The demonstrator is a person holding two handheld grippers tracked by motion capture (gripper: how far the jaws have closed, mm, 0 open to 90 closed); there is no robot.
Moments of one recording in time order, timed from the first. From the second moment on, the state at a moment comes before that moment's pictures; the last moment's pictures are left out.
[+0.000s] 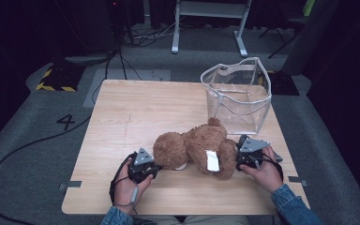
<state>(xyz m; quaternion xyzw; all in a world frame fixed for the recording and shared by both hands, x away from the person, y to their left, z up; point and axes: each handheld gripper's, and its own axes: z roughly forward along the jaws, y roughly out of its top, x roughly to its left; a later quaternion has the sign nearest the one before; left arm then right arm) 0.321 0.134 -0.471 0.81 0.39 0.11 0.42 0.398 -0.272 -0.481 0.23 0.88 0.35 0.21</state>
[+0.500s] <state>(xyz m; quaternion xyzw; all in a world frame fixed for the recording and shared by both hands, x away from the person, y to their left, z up) 0.301 0.150 -0.433 0.79 0.40 0.08 0.46 0.350 -0.282 -0.443 0.29 0.88 0.37 0.07</state>
